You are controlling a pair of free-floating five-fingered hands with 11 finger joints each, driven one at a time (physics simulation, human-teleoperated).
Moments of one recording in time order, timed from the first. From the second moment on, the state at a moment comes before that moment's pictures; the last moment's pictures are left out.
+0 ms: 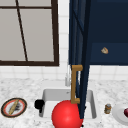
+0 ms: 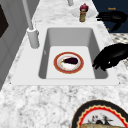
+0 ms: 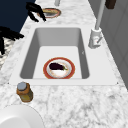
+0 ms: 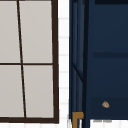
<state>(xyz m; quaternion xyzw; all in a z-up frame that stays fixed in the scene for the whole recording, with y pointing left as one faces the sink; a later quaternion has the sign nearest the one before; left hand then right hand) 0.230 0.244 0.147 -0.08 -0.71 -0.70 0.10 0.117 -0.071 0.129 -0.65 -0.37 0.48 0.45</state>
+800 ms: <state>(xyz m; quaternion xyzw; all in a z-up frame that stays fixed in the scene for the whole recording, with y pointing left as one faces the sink) 0.230 0.244 0.147 -0.08 -0.71 -0.70 0.10 0.126 -0.156 0.144 -0.64 -0.37 0.48 0.47</state>
